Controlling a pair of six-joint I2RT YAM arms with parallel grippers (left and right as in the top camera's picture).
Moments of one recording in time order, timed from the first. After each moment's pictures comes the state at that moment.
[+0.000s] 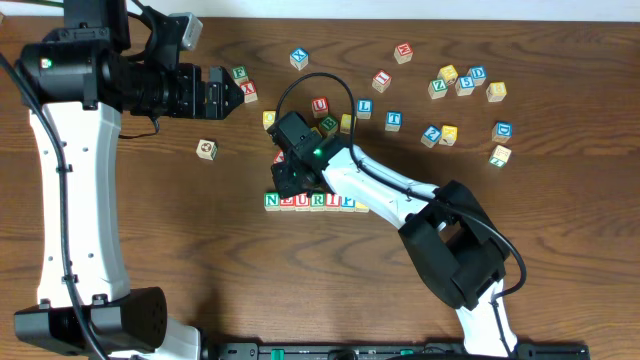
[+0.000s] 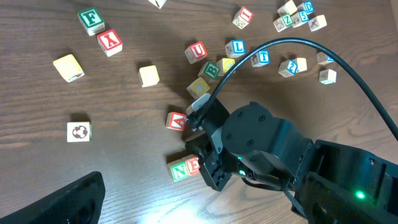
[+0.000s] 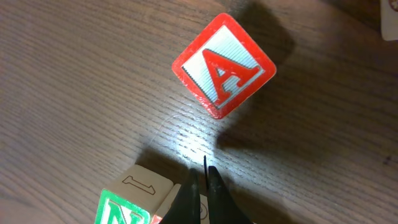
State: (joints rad) left arm 0.07 1.69 1.98 -1.42 0.52 0.12; right arm 0.77 2.15 1.55 -0.57 -0.13 0.44
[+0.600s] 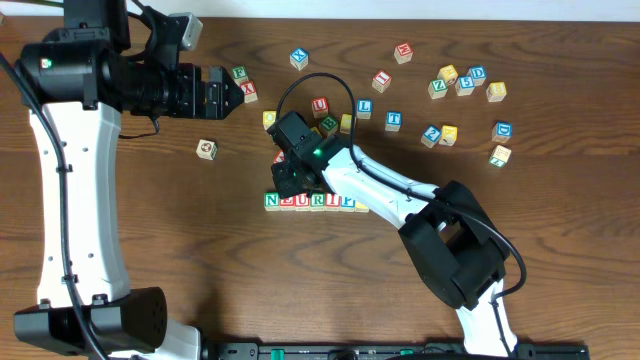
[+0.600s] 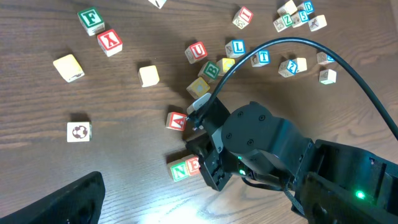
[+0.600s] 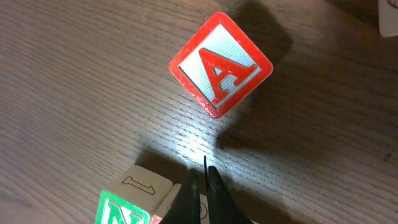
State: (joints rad) left arm 0.07 1.69 1.98 -1.42 0.52 0.12; right arm 0.77 2.15 1.55 -0.58 -0.13 0.46
